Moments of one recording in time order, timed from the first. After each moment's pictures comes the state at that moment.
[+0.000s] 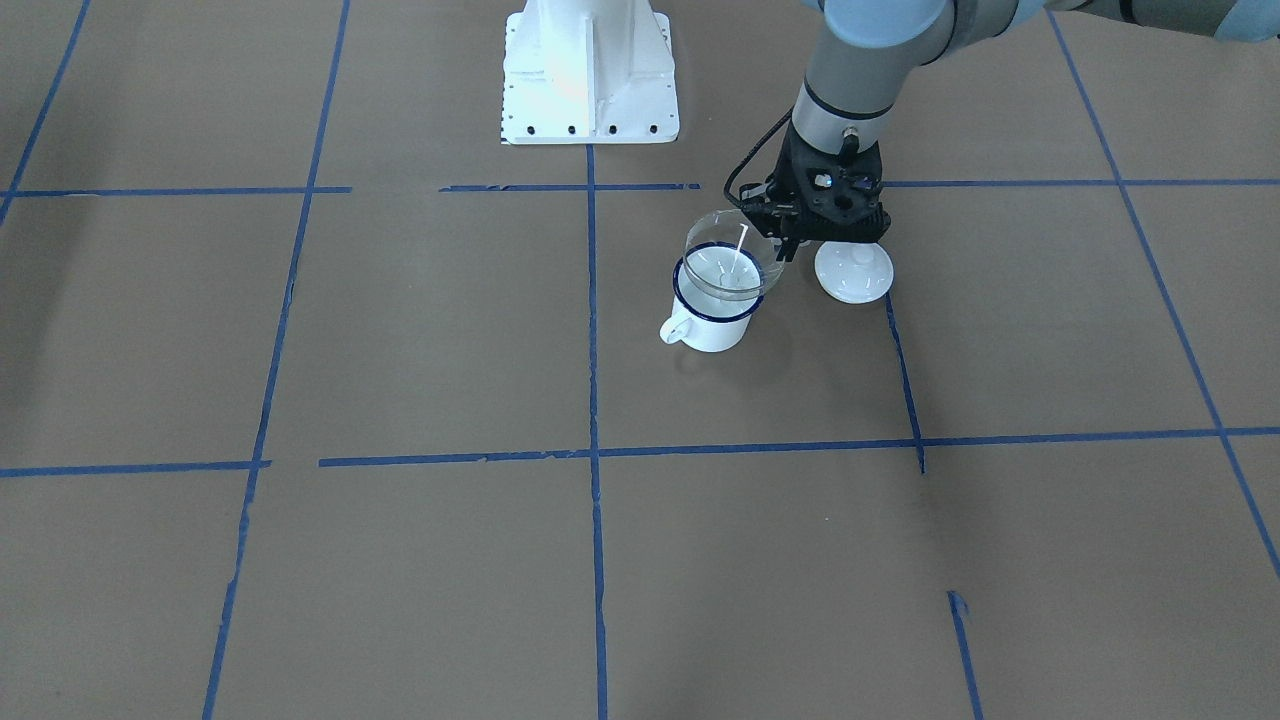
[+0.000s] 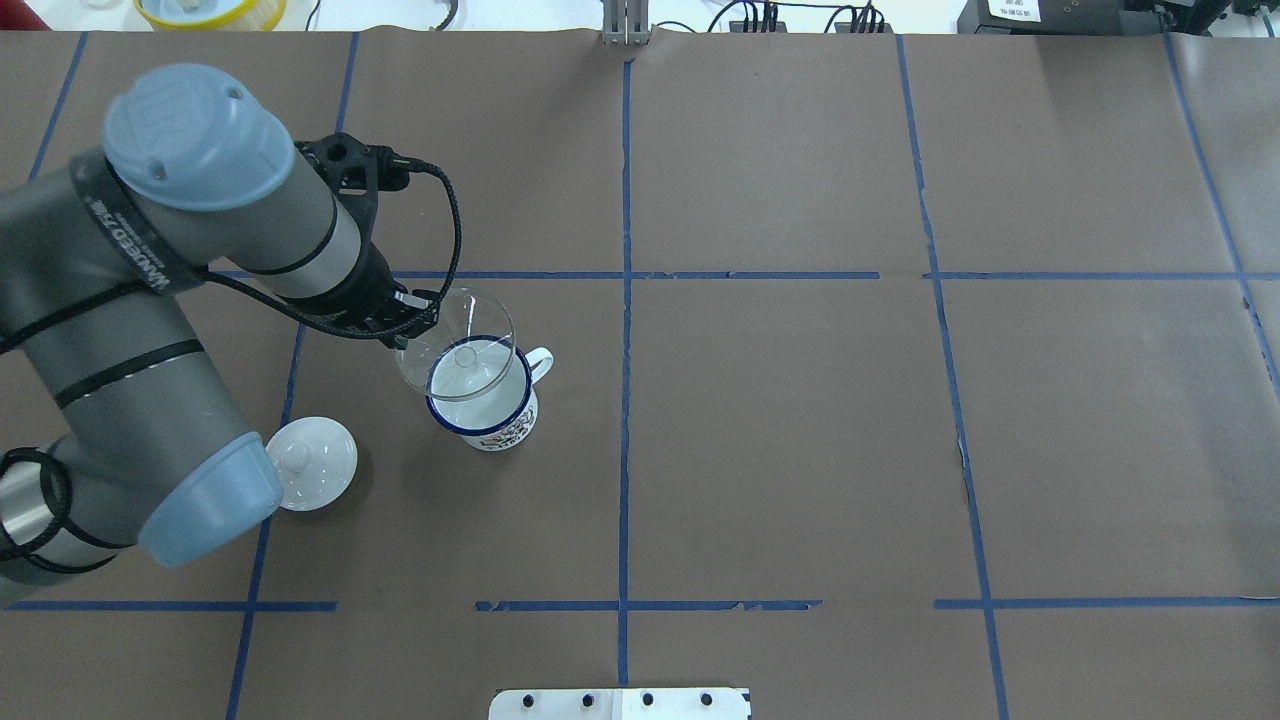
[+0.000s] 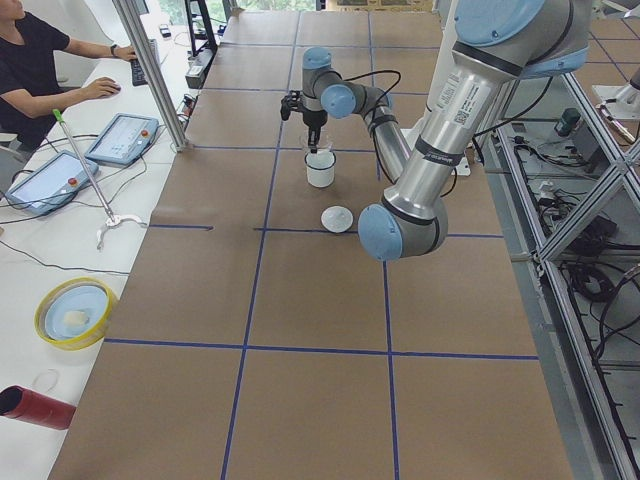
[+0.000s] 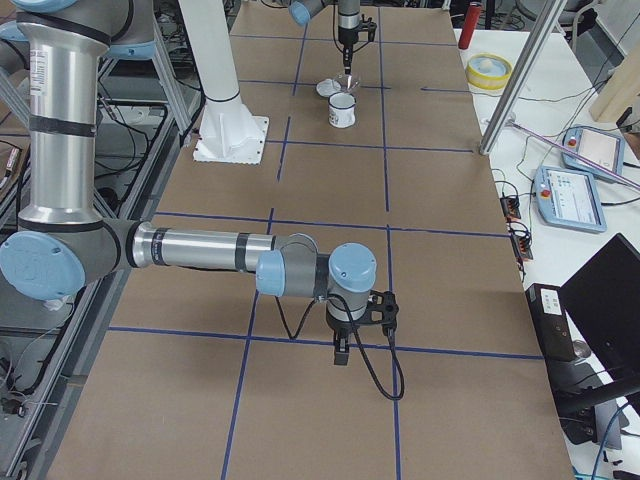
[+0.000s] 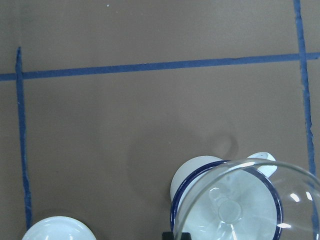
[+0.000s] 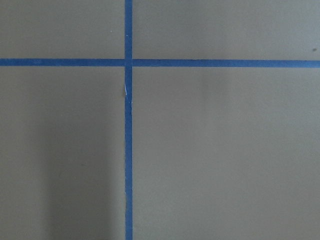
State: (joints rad) left arm -0.72 -2.10 -2.02 -1.32 -2.02 -0.97; right arm 1.57 -1.68 1.66 -1.57 2.29 0.01
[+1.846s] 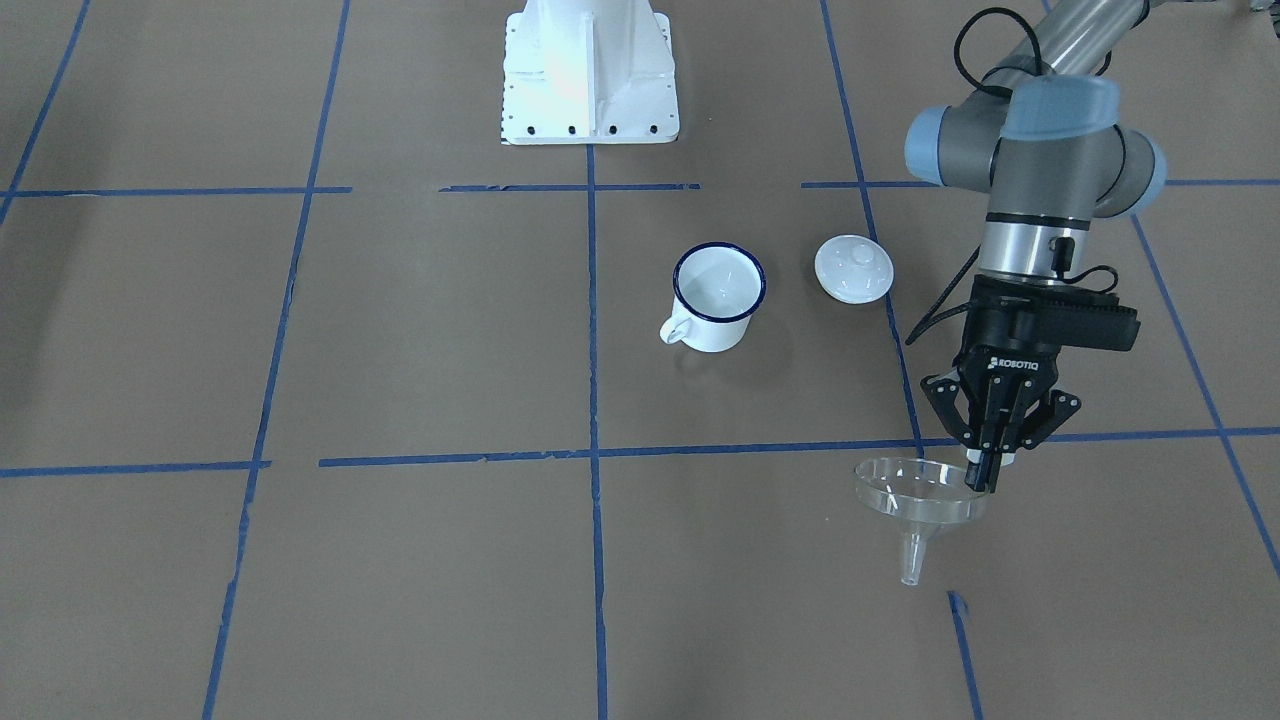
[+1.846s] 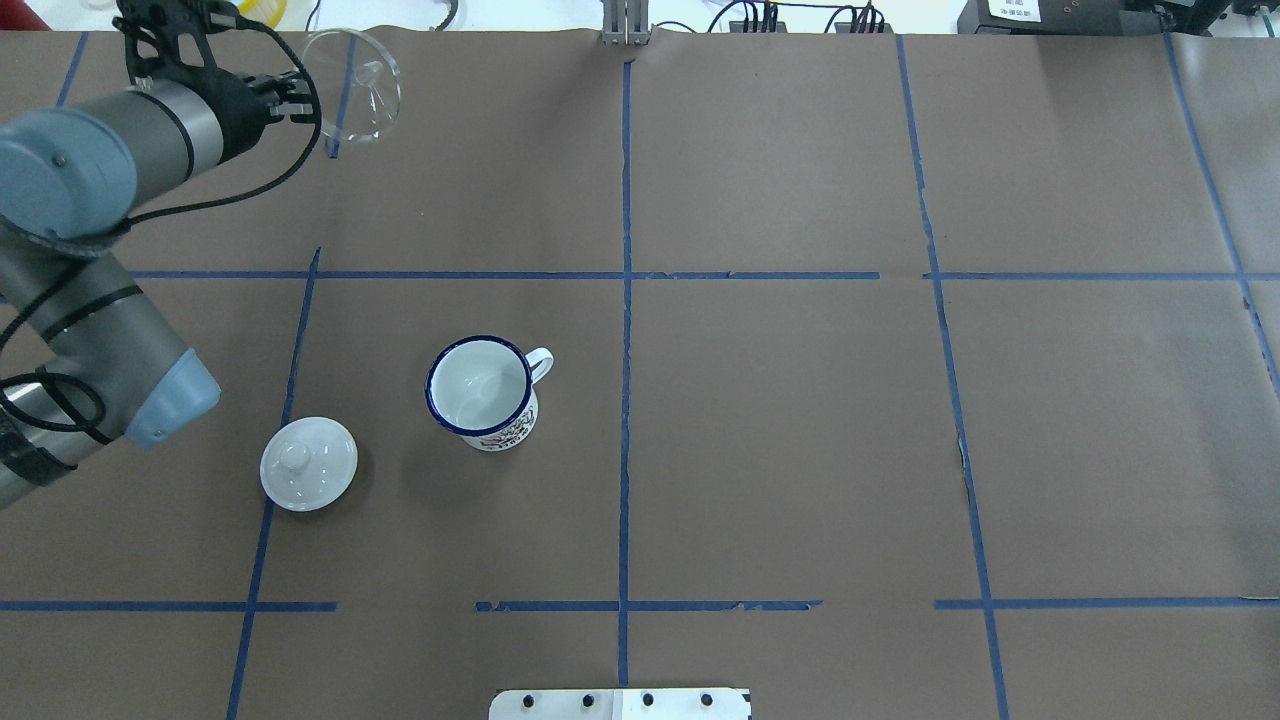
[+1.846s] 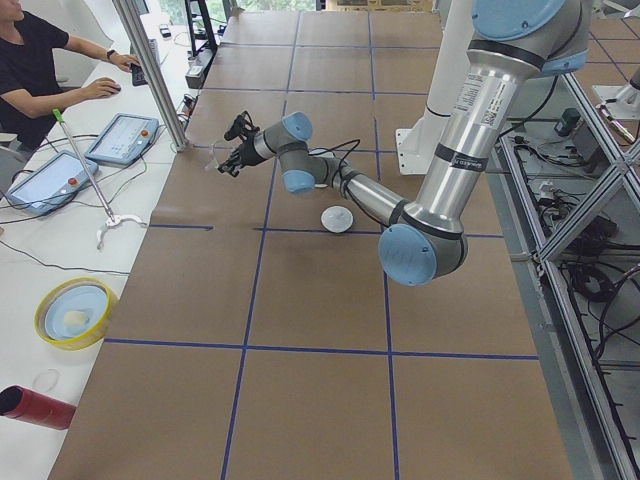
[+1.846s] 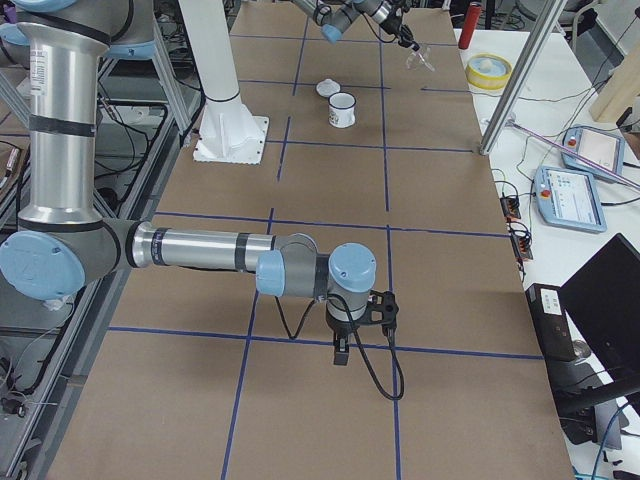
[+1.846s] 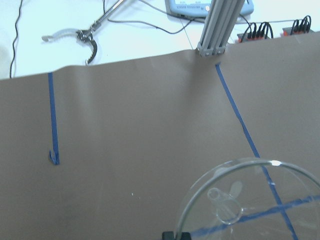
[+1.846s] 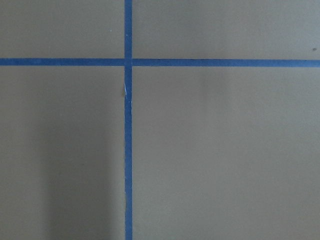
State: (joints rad) left arm -0.82 -1.93 -1.57 -2.46 -1.34 -0.90; right arm 1.57 -1.68 1.66 -1.57 2.29 0.01
